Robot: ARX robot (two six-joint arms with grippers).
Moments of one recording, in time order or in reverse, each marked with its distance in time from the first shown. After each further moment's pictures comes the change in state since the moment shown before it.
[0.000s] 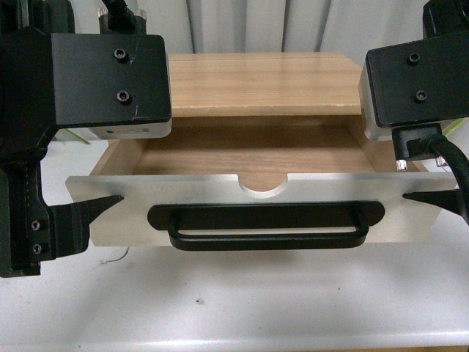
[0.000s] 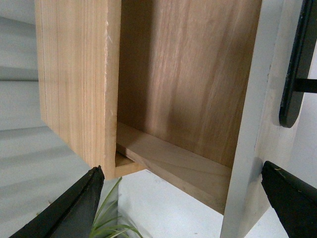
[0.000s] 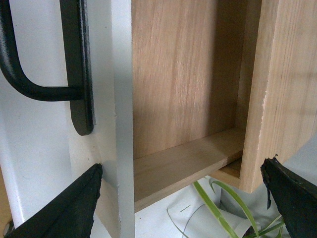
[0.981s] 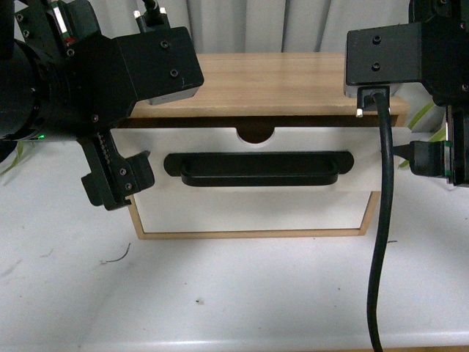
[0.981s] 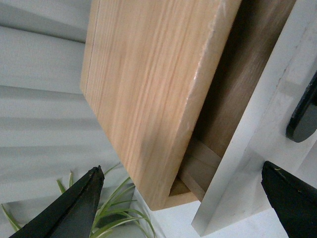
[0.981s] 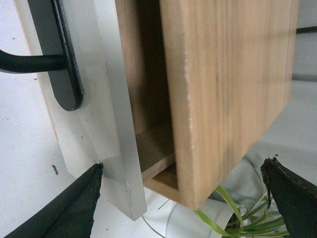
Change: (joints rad) left arm -0.003 0.251 0.071 0.360 -0.179 -0.137; right arm -0.059 0.209 0.148 0.174 0.040 0.072
